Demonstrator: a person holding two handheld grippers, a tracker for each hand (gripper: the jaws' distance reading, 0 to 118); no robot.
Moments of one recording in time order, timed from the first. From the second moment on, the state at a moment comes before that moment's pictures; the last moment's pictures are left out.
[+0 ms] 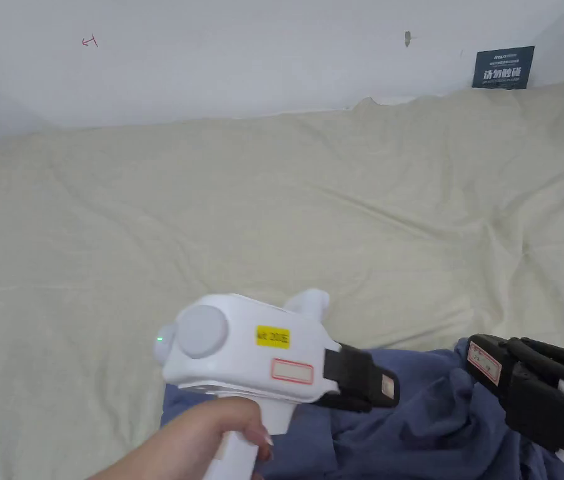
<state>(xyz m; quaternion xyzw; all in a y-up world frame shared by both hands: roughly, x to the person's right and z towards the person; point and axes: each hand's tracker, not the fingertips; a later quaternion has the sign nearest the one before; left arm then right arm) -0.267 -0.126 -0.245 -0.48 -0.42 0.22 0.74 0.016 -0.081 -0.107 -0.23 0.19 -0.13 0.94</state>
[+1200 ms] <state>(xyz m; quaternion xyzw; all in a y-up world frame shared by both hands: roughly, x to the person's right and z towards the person) -0.413 -0.195 -0.256 -0.56 -0.23 0.18 0.77 -0.012 -0.083 -0.120 -0.28 0.21 -0.12 0.93</state>
